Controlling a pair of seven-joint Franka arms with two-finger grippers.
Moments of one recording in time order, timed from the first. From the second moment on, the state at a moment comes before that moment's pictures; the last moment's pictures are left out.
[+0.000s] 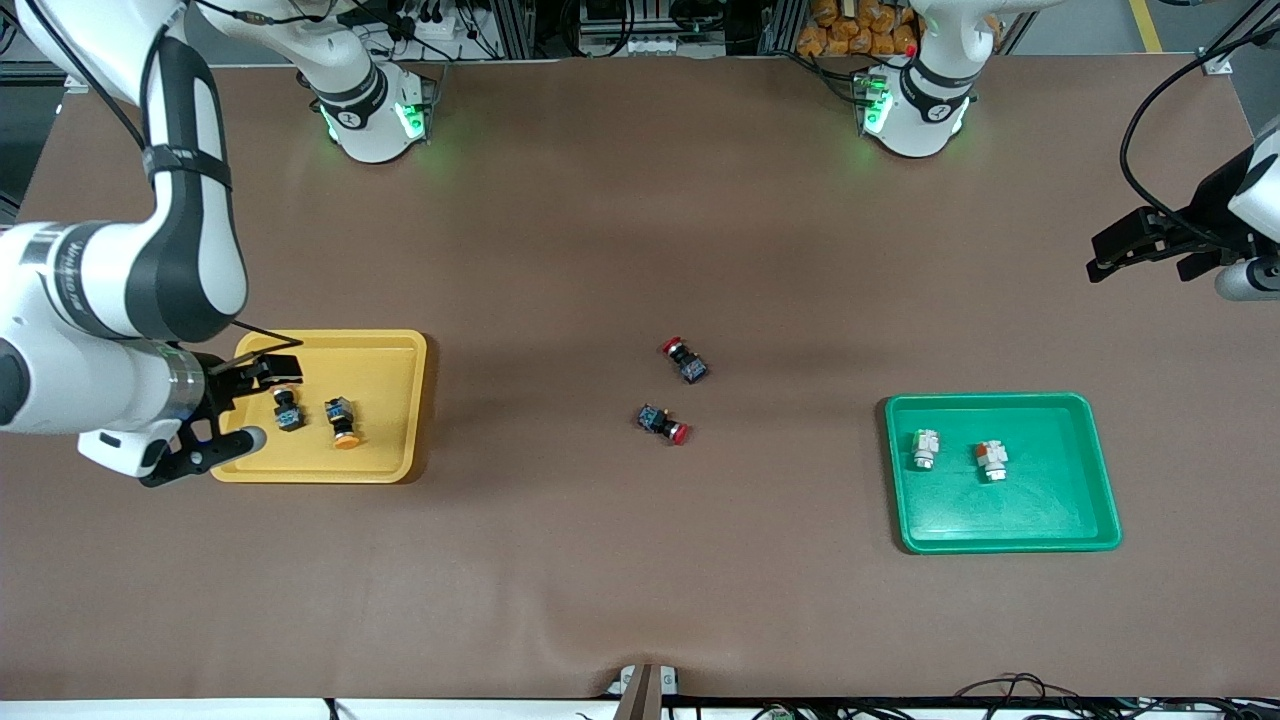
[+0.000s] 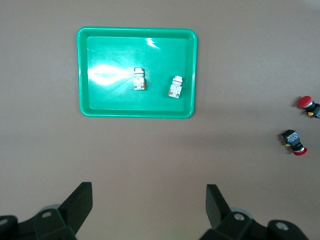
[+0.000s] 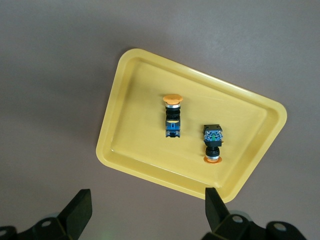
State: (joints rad) left arm 0.07 0.02 -0.12 -1.54 -0.02 1.57 -0.08; right arm 0.38 0.48 -0.41 -1.37 0.18 1.55 -0.39
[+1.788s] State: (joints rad) left arm 0.07 0.02 -0.14 -1.54 -0.02 1.57 -0.12; right arm -0.04 0.25 0.14 -1.58 0.01 1.63 -0.17
